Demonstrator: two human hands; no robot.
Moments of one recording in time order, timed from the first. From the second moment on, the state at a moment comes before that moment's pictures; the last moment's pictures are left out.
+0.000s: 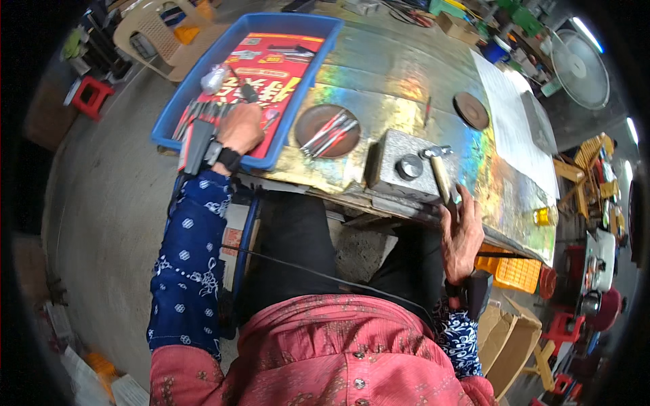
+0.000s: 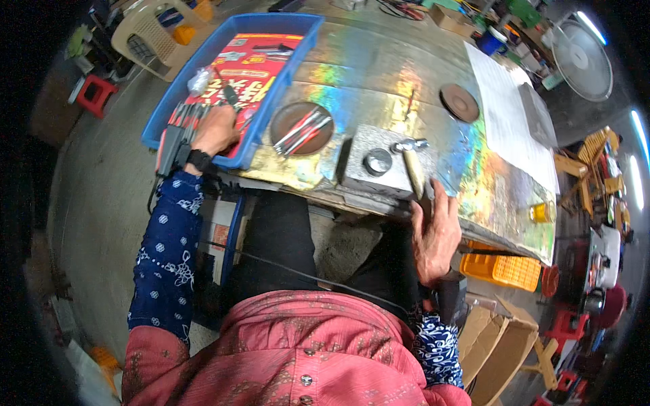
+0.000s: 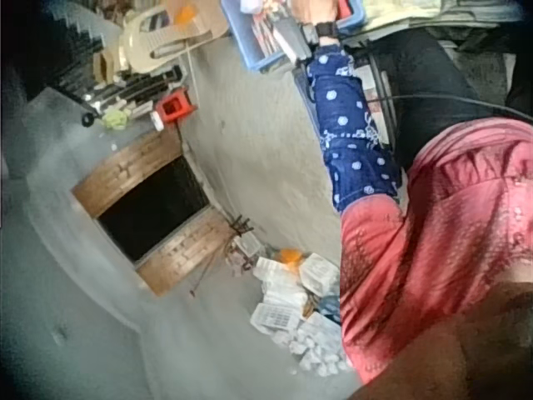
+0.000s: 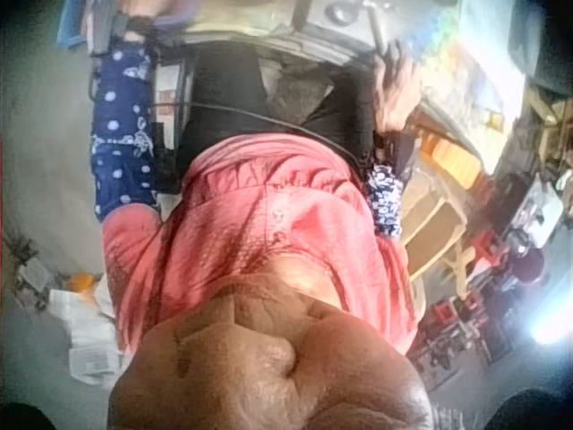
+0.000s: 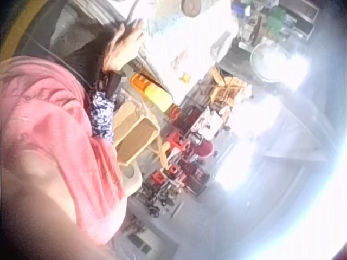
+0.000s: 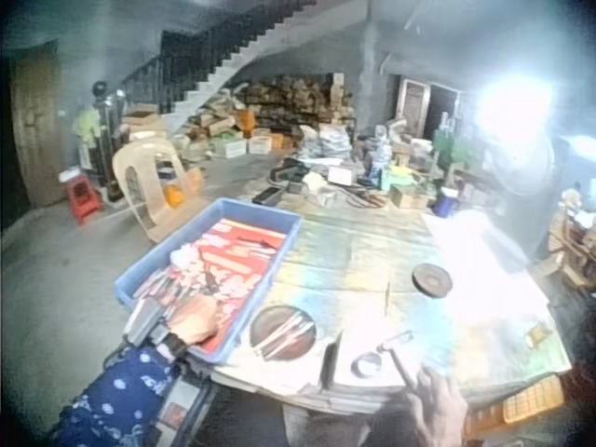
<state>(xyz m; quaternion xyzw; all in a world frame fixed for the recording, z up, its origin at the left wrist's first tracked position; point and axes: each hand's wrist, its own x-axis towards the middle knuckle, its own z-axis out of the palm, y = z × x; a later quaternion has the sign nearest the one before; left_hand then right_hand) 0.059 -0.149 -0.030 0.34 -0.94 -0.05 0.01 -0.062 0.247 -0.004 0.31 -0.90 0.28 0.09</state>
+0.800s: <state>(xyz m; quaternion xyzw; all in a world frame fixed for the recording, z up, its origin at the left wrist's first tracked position) 0.067 -0.172 -0.031 0.27 -0.95 -0.07 0.16 -0.165 0.311 -0.041 0.26 -0.94 0.19 0.11</state>
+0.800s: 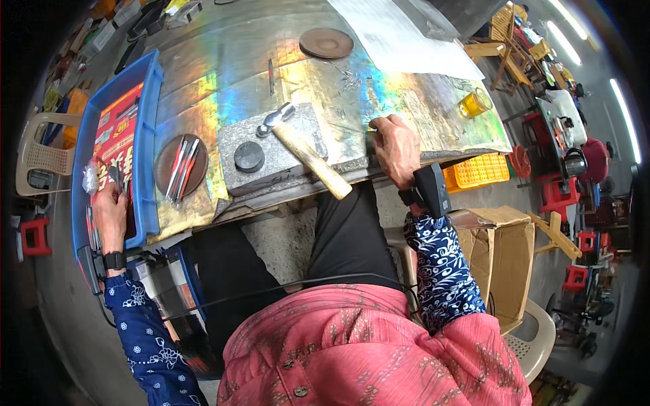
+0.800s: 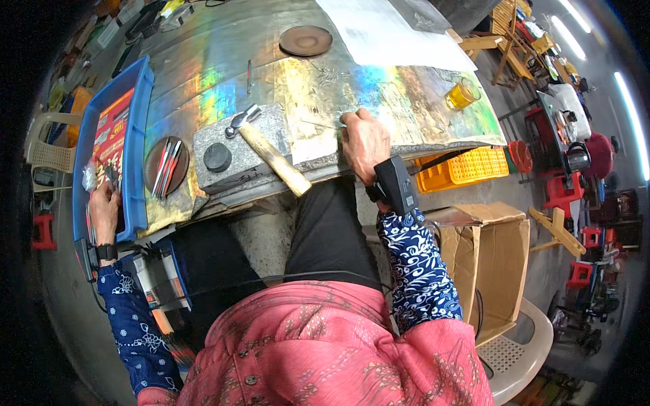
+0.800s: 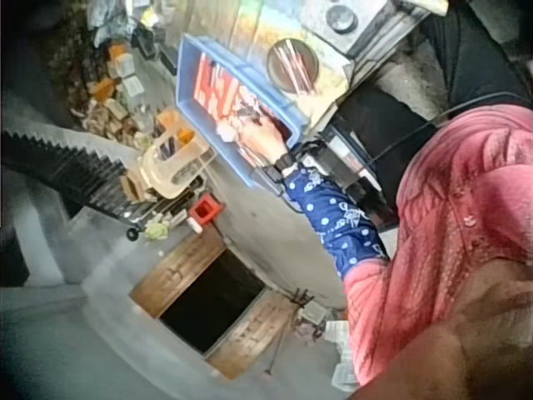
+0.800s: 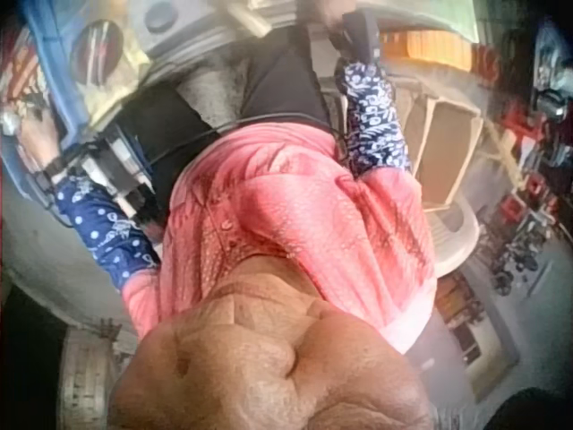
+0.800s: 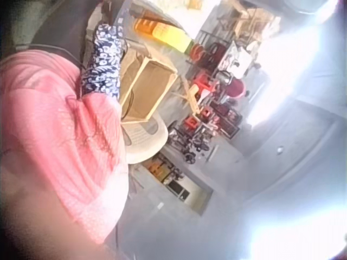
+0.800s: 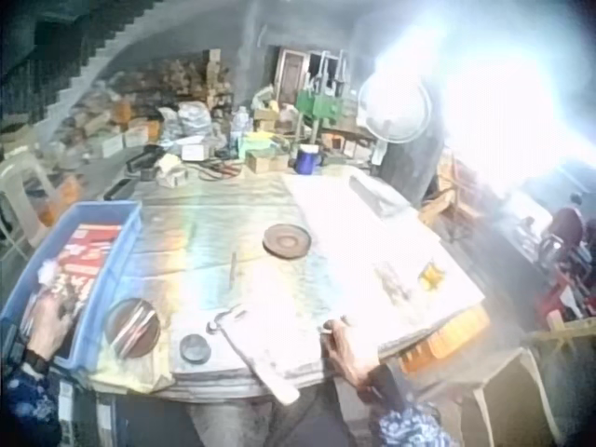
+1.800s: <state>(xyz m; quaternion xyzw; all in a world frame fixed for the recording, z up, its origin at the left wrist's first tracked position) 0.071 -0.154 -0.018 0.29 -0.87 -0.14 0.37 -0.189 0.304 -0.027 0.31 -0.94 0.12 0.05</state>
